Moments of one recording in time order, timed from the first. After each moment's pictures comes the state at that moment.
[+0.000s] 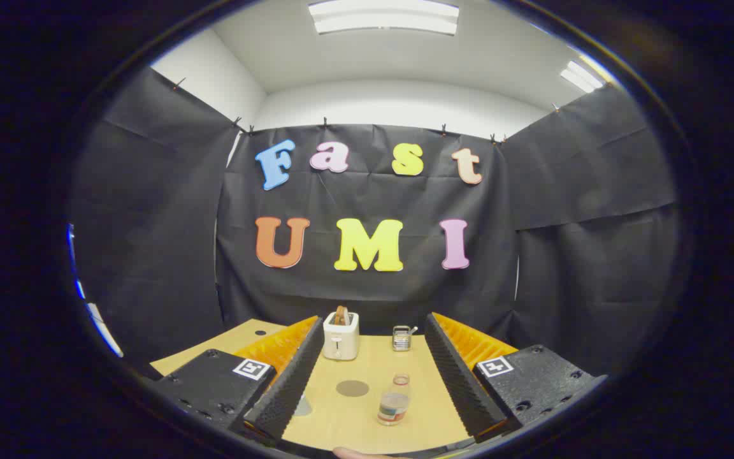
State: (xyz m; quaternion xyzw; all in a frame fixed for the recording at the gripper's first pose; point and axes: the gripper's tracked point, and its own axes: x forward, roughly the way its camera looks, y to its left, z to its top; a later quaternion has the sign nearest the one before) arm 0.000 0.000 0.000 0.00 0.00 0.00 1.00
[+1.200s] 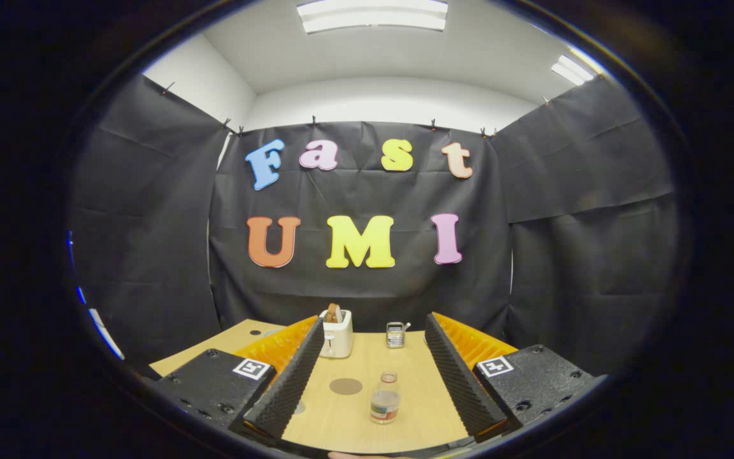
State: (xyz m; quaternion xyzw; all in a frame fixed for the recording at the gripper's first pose) arm 0.004 -0.029 -0.007 0.01 0.00 -0.01 1.00
